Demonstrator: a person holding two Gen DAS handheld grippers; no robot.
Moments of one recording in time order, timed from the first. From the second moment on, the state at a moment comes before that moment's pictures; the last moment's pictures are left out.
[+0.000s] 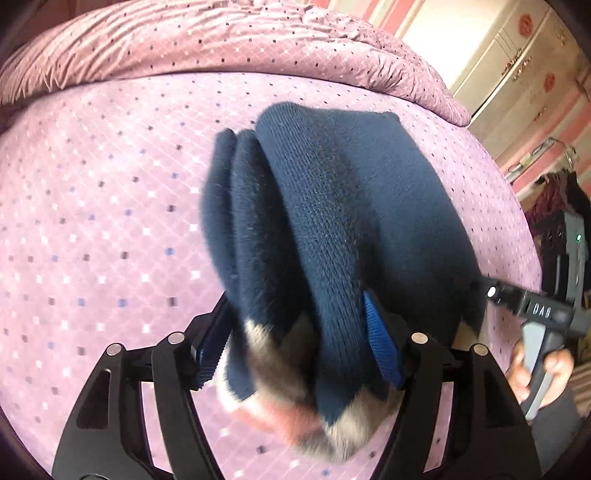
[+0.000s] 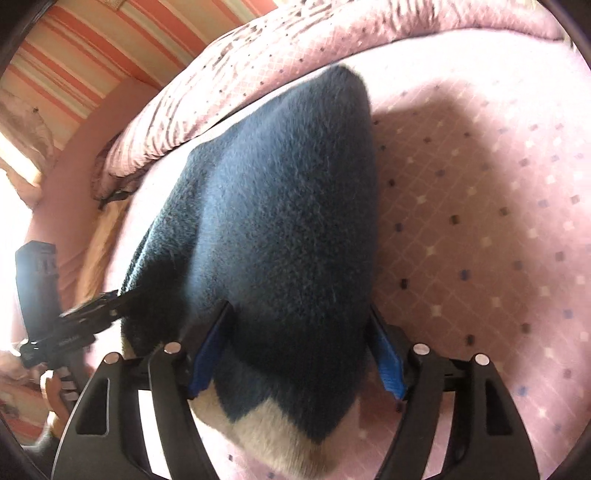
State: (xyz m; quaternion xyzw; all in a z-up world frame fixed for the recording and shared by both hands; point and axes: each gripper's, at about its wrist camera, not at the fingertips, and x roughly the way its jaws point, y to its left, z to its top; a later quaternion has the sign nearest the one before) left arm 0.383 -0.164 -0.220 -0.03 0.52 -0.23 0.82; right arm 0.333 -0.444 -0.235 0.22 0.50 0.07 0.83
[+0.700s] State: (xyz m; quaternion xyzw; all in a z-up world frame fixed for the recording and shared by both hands) left arm 0.331 -0.066 -0.193 0.01 0.49 -0.07 0.87; right arm 0.323 -0.278 -0.219 0.00 0.40 -0.05 0.91
